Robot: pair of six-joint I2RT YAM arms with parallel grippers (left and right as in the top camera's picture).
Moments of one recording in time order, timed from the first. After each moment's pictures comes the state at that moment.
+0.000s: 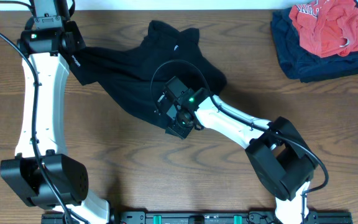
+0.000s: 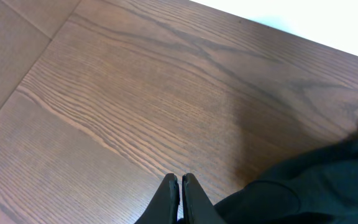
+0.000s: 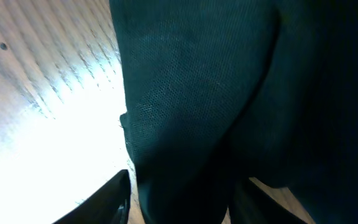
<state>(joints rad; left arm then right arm) 0.10 1.77 1.78 -0.89 -0.34 -0.24 0.76 2.03 1.38 -0.69 -0.16 -0.19</state>
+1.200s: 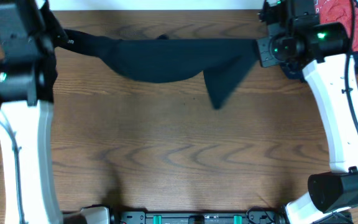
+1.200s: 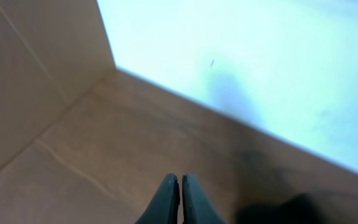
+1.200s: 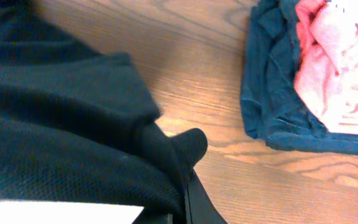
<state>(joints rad) 0.09 1.43 1.78 -0.82 -0.32 -0.25 0.18 1.75 1.91 -1.19 0.07 -0.07</state>
